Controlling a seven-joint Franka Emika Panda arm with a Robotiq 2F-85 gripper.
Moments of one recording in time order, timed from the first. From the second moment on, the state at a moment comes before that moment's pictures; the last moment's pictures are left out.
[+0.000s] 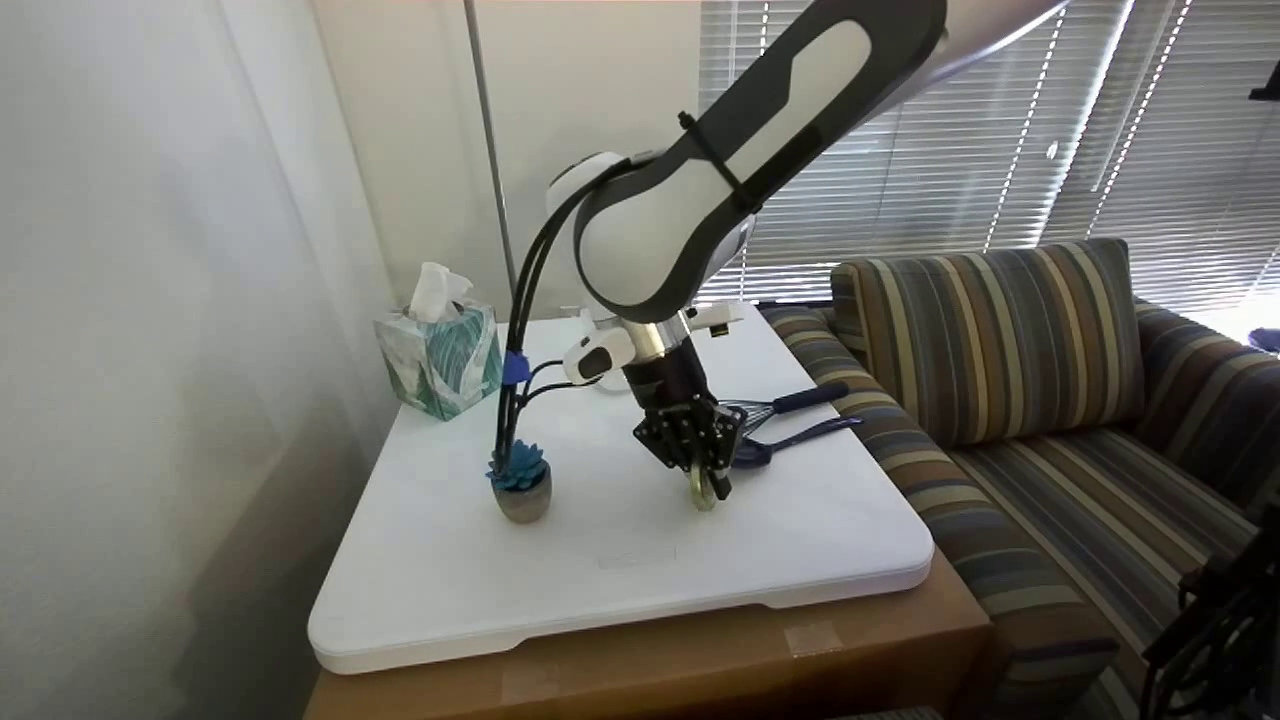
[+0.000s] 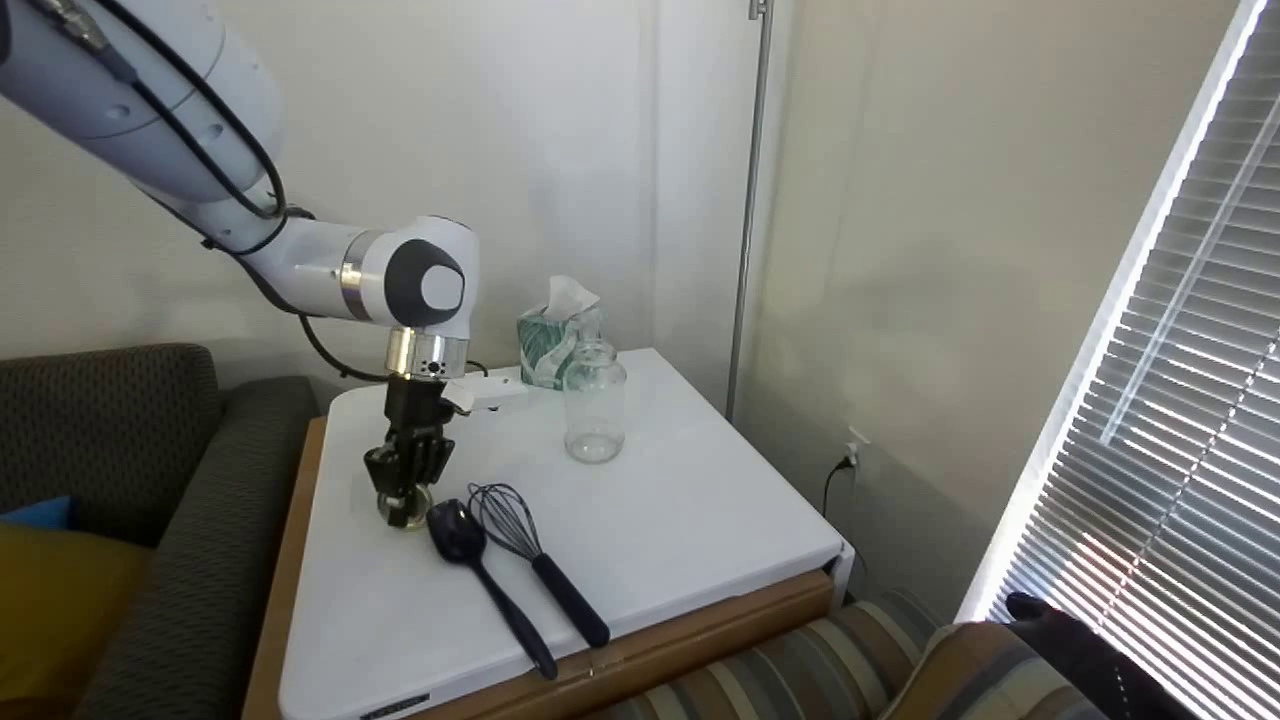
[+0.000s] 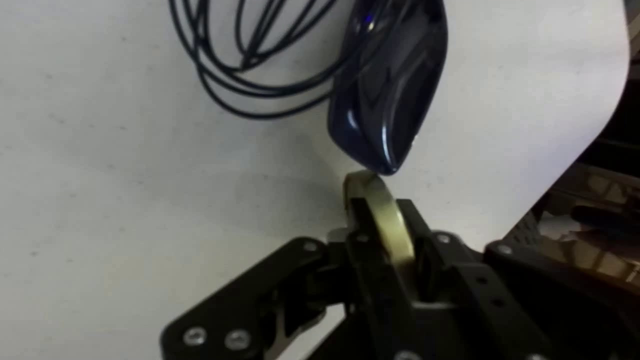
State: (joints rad) arm 0.10 1.06 0.21 -1.33 -0.23 1.92 -1.53
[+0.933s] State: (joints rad) arm 0.19 1.11 0.15 -1.19 -0.32 1.70 -1.63
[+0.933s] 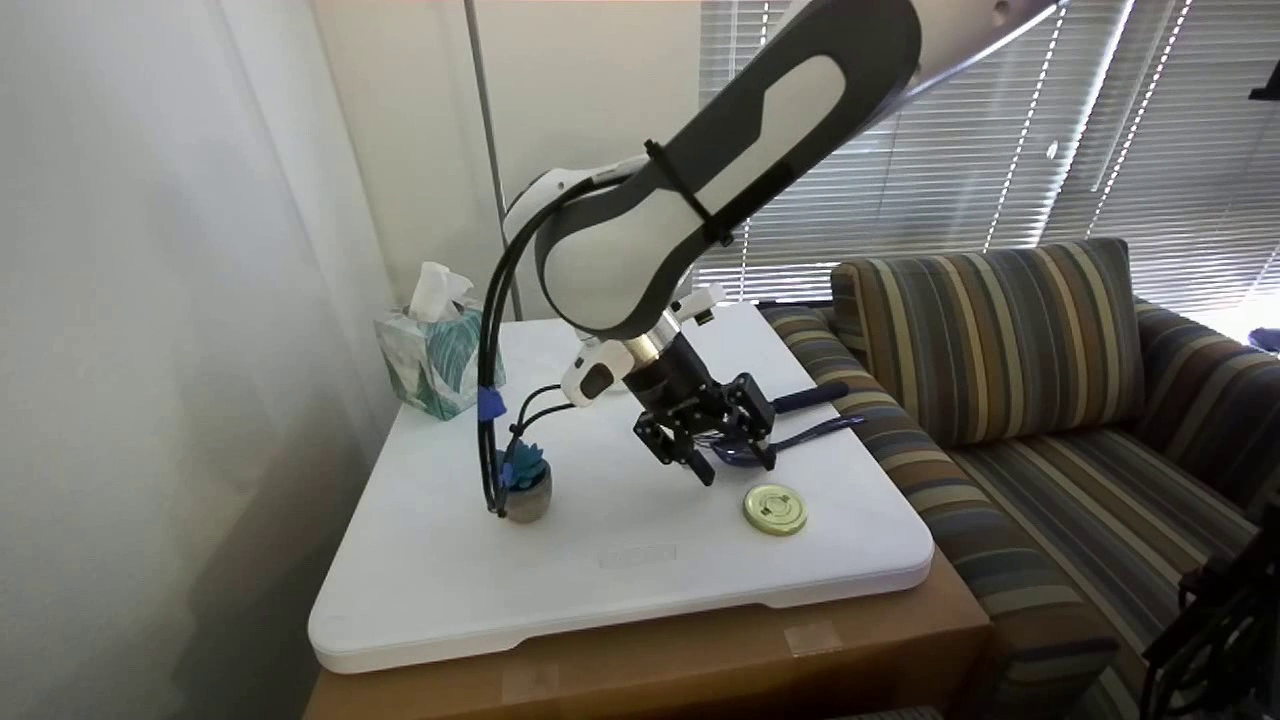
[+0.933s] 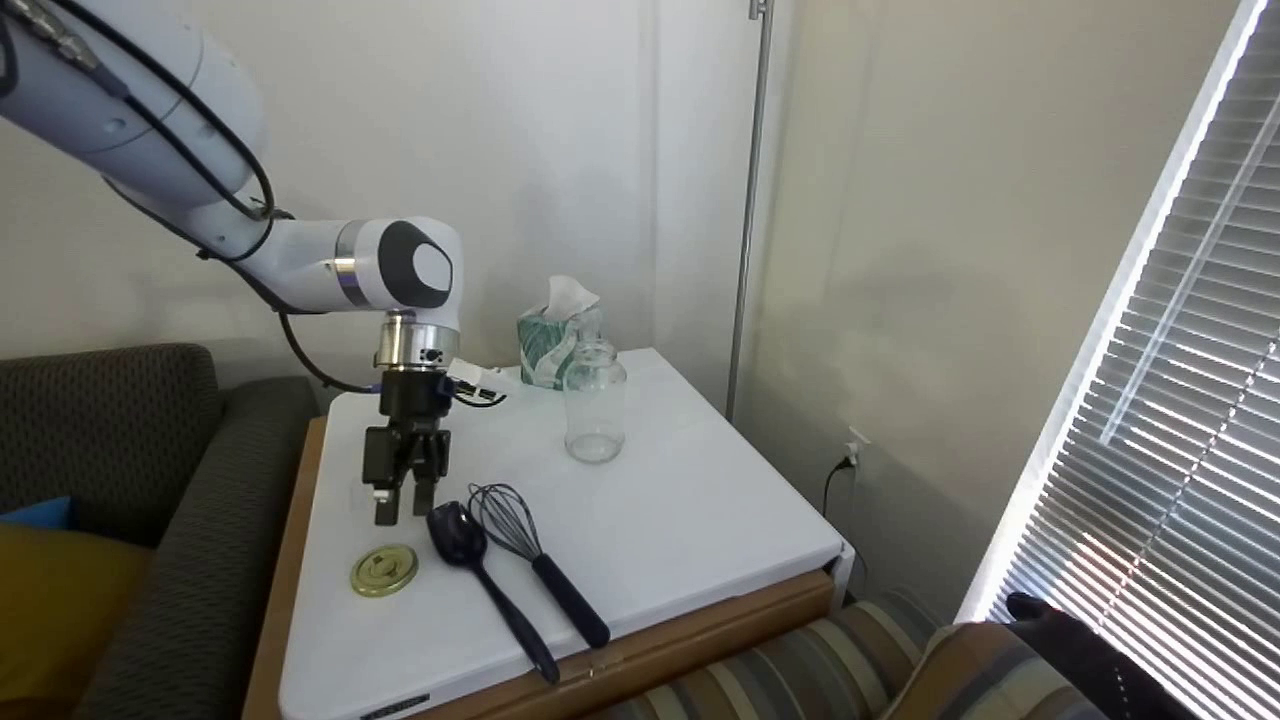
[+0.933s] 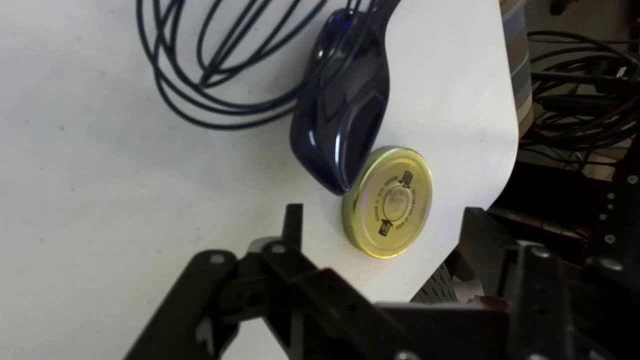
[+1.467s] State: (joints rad) arm 0.18 1.04 0.15 -1.17 -0.26 1.86 -1.42
